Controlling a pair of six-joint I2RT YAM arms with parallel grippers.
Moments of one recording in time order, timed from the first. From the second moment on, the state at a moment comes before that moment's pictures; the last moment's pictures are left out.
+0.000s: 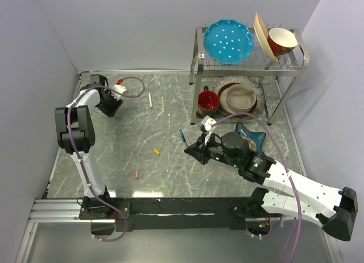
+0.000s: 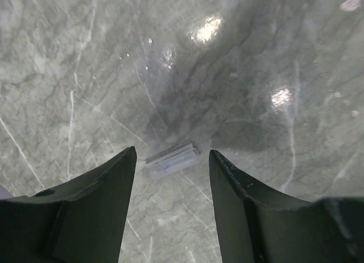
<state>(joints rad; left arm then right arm) 0.10 2.07 1.55 -0.57 0.15 0.79 0.96 0.86 0.69 -0.10 -0.09 0.22</state>
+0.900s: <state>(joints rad) 0.12 2.09 1.56 -0.66 0.16 0.65 0.96 0.86 0.71 -0.11 -0.07 0.20</state>
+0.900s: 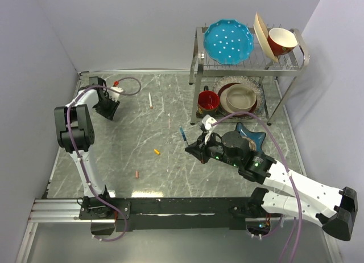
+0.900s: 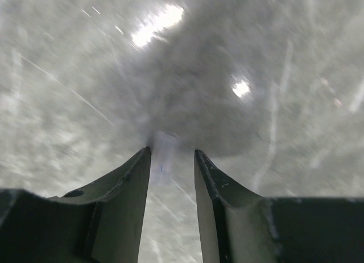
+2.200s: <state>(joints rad) 0.06 2.01 1.43 -0.59 0.11 0.42 0.96 0.79 0.71 -0.11 -0.03 0.21</state>
